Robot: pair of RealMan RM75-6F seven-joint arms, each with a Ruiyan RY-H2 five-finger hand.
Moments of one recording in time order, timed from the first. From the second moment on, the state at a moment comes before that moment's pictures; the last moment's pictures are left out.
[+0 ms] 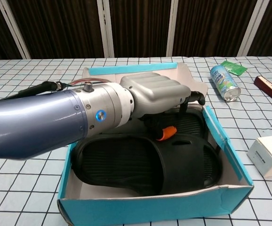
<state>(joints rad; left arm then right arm) -1.16 -1.75 -0.14 -1.72 0.84 1.04 0.87 0.01 -1.02 0.08 -1.68 -1.41 1.46 0.12</state>
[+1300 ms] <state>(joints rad) -0.39 -1.10 0.25 -2.04 1.36 1.85 0.51 0.01 -1.04 0.05 -1.62 -1.58 1.54 0.15</state>
